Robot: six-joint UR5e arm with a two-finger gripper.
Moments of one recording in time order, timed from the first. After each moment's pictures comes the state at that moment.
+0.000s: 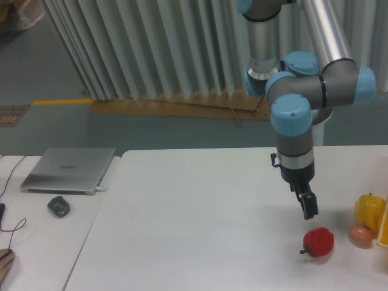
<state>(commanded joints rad) 2.28 -1.87 -1.50 -1.36 1.63 1.39</state>
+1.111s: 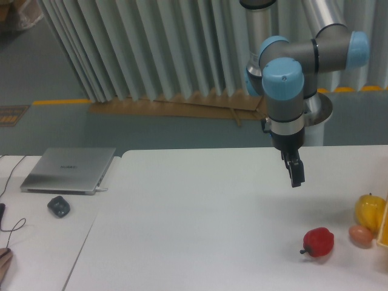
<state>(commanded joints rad) 2.33 -1.77 -1.48 -1.51 1.62 1.60</state>
